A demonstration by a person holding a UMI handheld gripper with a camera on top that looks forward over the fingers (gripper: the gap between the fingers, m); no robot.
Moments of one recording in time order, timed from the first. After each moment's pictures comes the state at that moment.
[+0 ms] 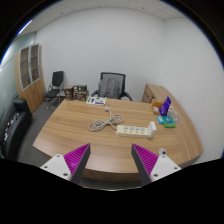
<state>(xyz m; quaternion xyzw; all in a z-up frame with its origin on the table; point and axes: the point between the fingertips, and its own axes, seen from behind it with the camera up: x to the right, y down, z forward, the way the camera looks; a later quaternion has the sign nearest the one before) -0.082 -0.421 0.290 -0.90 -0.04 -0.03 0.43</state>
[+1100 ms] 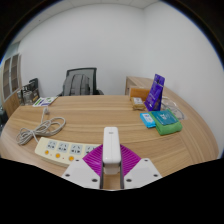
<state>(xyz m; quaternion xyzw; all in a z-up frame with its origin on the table) 0.200 -0.123 0.045 -0.88 0.03 -0.04 0.47</state>
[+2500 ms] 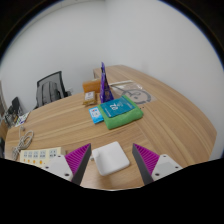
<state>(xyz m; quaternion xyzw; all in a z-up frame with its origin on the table) 0.380 -0.161 0.042 -0.89 0.17 -0.04 0.43</state>
